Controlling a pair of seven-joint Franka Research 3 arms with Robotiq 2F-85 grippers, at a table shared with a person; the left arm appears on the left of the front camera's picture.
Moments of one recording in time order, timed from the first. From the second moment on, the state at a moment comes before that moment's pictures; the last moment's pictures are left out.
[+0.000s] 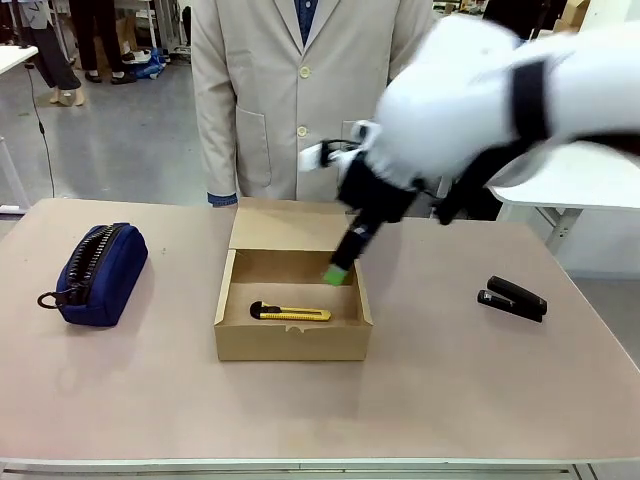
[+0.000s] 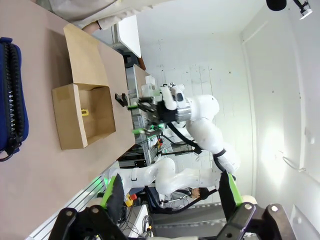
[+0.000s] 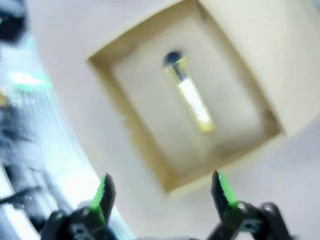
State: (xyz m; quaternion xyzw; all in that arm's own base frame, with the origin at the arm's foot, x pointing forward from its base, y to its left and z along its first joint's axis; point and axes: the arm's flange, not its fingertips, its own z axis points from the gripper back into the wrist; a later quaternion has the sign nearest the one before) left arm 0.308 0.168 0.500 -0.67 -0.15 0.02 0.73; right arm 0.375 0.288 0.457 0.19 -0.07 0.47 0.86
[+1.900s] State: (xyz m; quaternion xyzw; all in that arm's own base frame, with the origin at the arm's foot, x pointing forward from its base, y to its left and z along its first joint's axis) left arm 0.308 0.168 0.499 -0.67 -0.15 0.02 0.73; right arm 0.302 -0.088 0.403 0.64 -0.15 0.09 0.74
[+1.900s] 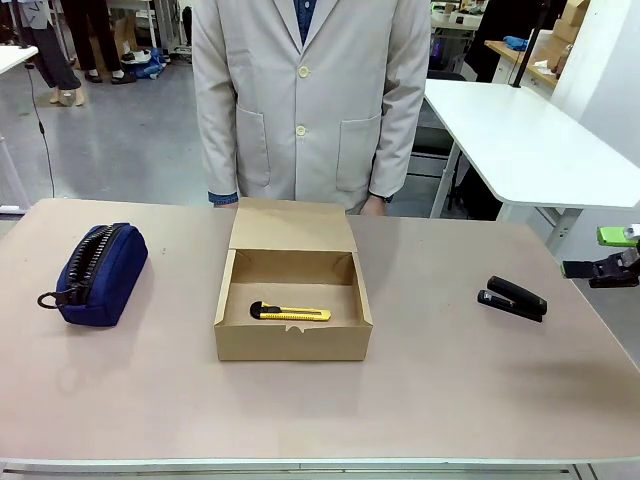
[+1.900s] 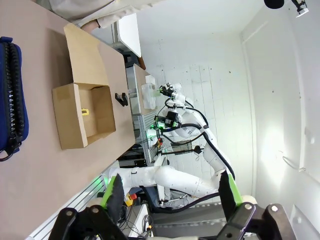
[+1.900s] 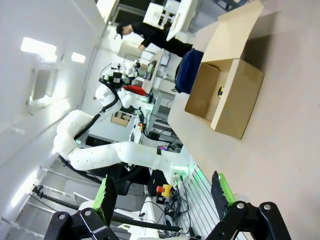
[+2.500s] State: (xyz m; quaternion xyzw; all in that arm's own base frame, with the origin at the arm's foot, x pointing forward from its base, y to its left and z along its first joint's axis) left arm 0.308 0.168 0.499 -0.67 -0.15 0.02 0.73; right arm 0.301 -0.088 0.404 0.64 -0.15 0.10 0.74
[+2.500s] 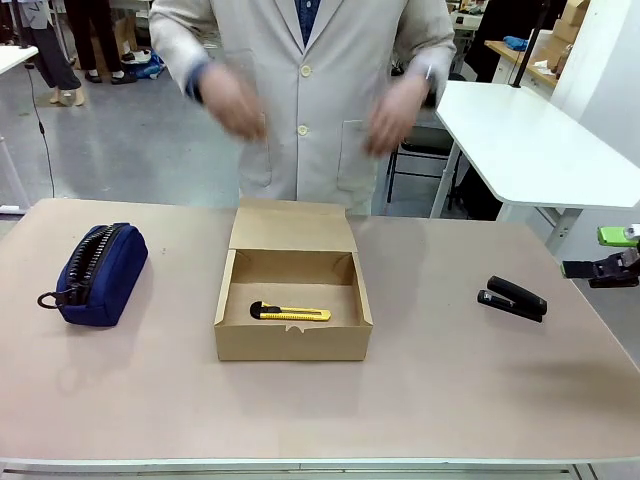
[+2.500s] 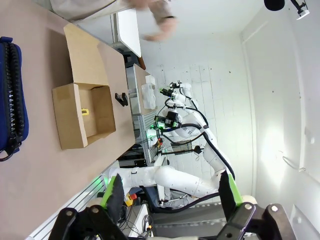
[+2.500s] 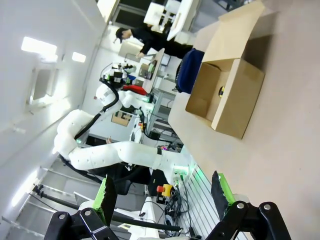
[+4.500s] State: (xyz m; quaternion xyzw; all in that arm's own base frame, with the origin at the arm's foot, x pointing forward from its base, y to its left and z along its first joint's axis) left arm 0.372 -0.046 0.413 -0.72 0.12 -0.09 0.68; right arm 0.363 0.067 0.394 0.61 -0.14 0.12 0.77
